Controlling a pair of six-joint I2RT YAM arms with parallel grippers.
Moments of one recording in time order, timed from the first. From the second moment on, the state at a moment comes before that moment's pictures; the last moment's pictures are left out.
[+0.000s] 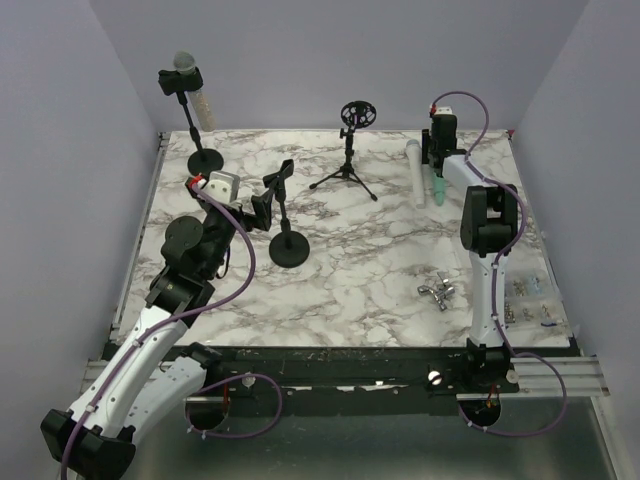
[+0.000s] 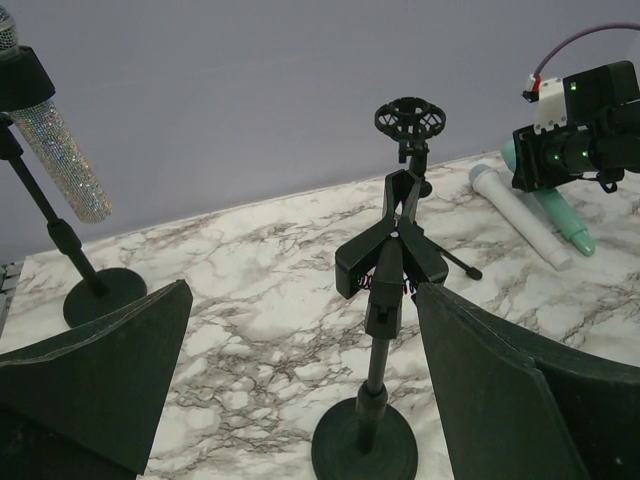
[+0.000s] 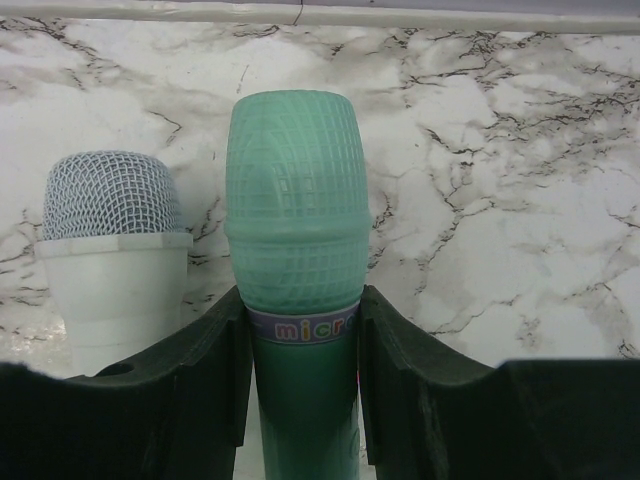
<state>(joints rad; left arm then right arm) -0.45 0.76 0.75 0.12 -0.12 0.02 0.07 2.46 1.99 -0.11 0.27 -0.09</state>
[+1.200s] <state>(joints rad) -0.47 0.76 0.75 0.12 -0.12 0.03 0.04 2.51 2.04 -0.13 0.17 -0.07</state>
